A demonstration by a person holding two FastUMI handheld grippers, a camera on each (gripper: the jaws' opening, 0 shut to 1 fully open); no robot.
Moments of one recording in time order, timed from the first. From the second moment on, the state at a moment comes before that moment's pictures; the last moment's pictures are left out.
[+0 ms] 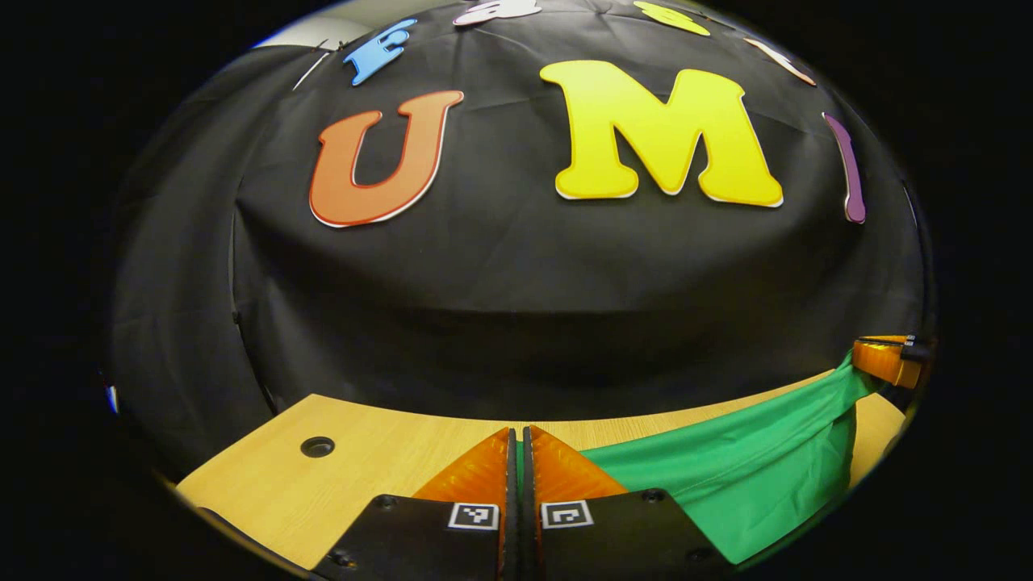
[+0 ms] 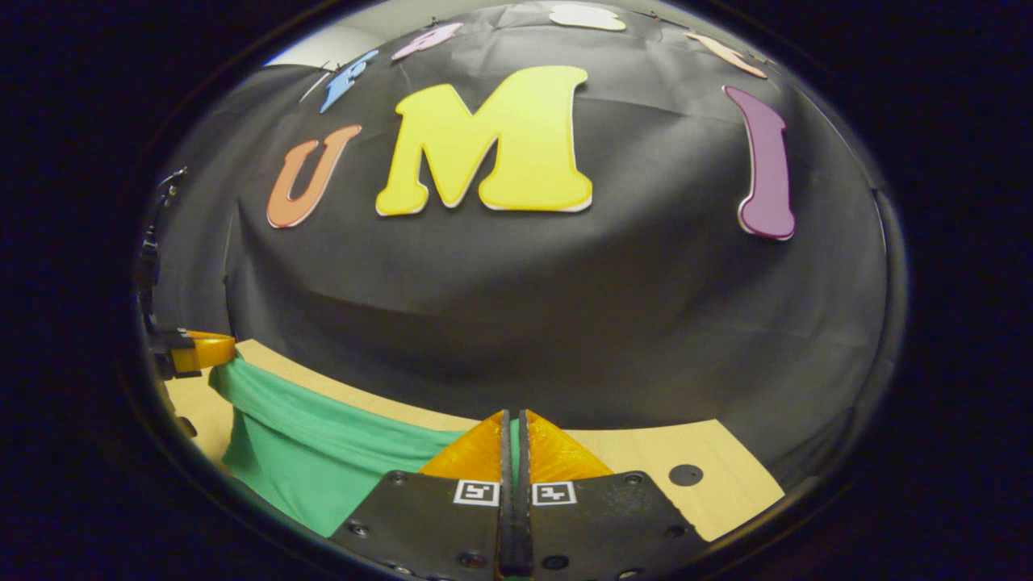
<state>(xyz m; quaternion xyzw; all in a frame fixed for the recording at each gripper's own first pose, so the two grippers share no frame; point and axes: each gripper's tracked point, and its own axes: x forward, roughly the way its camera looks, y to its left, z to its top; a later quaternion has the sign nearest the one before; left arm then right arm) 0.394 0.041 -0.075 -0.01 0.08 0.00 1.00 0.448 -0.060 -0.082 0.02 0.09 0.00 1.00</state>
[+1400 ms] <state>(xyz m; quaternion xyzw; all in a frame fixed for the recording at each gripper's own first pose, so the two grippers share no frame) 0.352 0.040 -0.120 -0.05 0.10 0.00 0.99 0.377 -0.072 -0.120 -0.05 0.13 -0.03 0.99</state>
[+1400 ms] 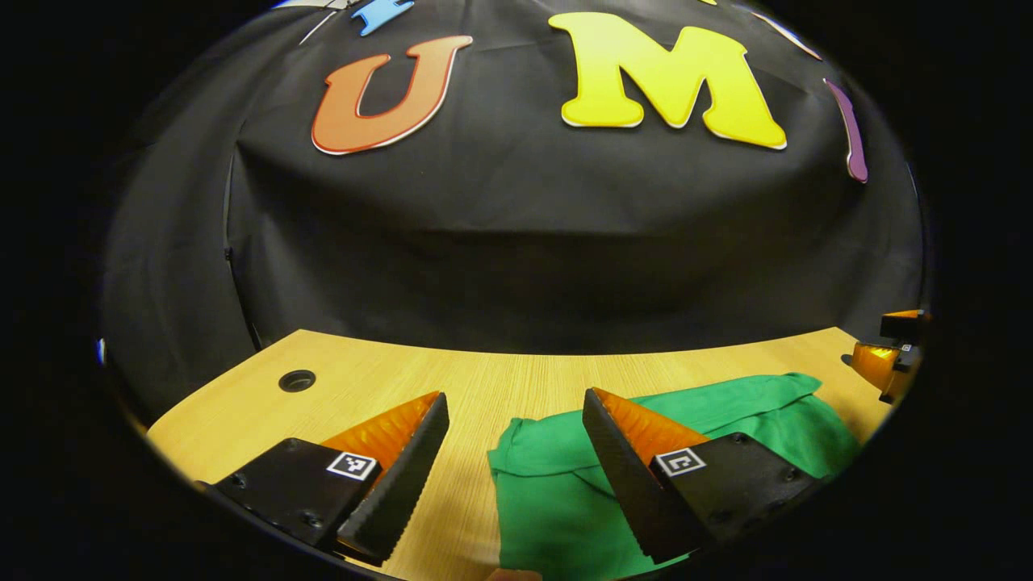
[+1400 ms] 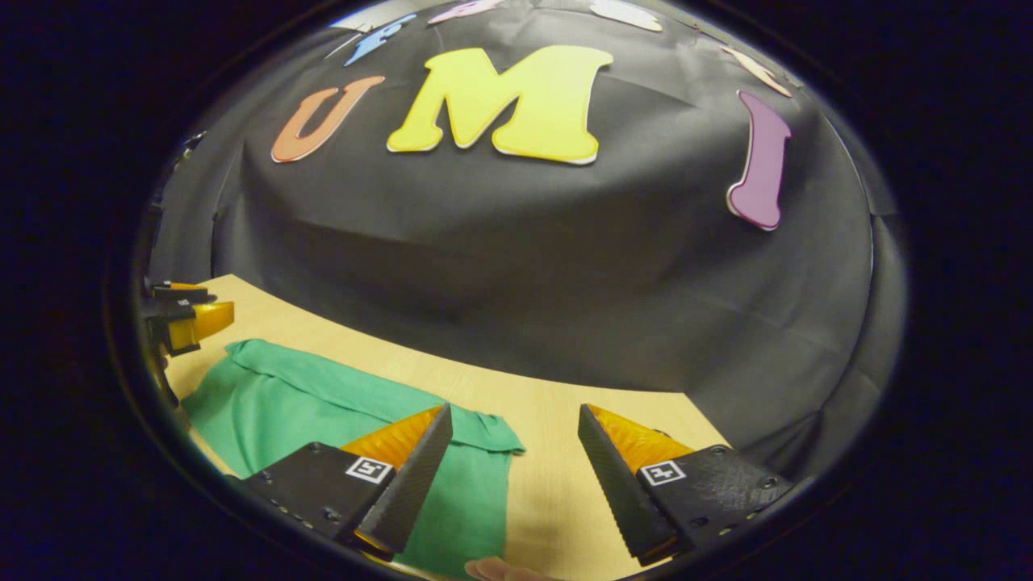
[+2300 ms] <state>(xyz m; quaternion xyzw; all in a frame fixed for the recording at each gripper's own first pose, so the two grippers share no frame) 0.073 -0.016 -0.016 -0.04 0.03 -0.02 1.00 0.092 -0.069 -0.003 -0.04 0.03 0.02 1.00</state>
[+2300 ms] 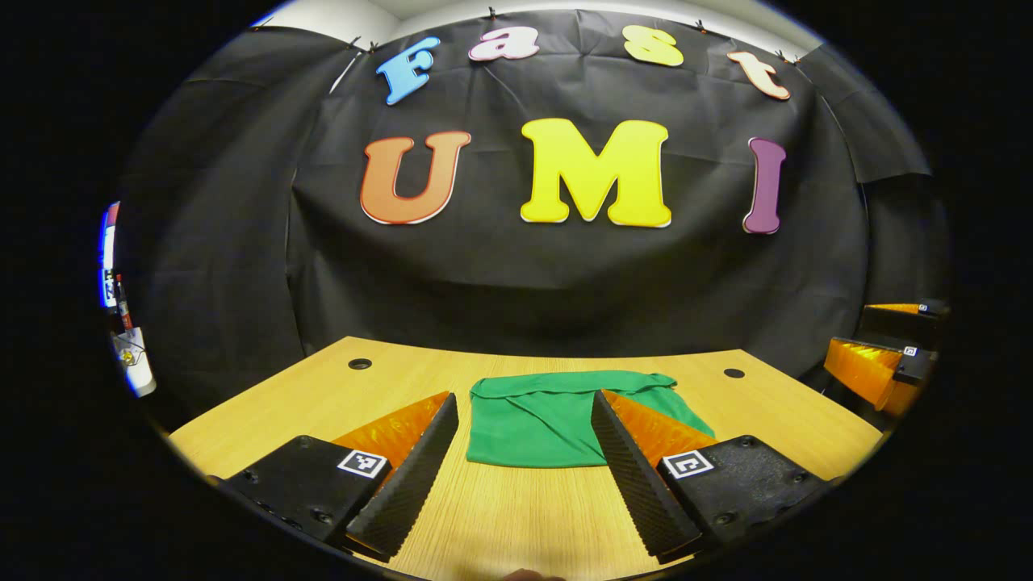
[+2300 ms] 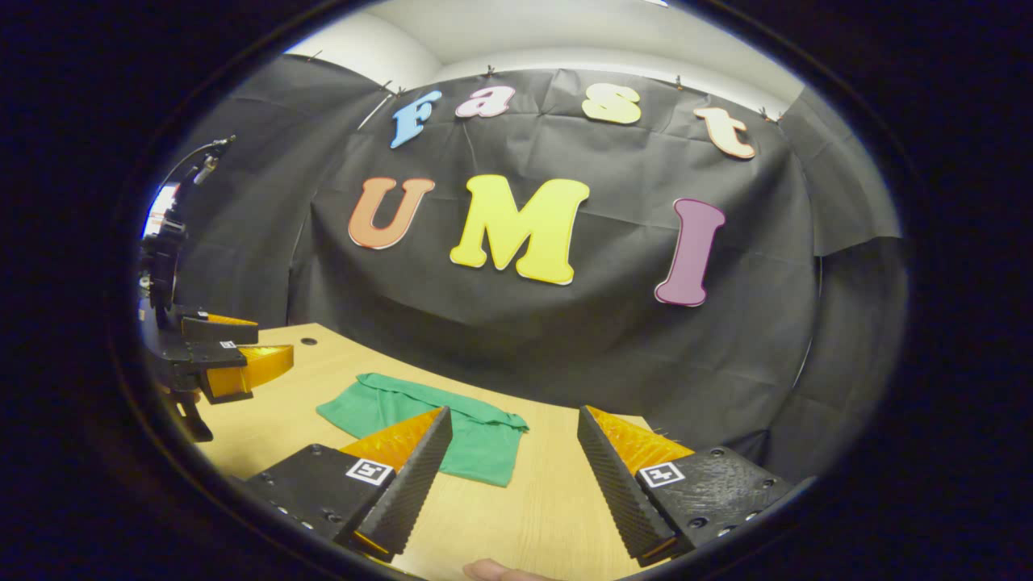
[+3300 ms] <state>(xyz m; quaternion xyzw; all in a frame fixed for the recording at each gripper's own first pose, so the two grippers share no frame) -0.037 -0.017 0.017 0.01 -0.02 -0.03 1.00 -0.065 -0.008 -0.030 -0.04 0.04 0.04 1.00</state>
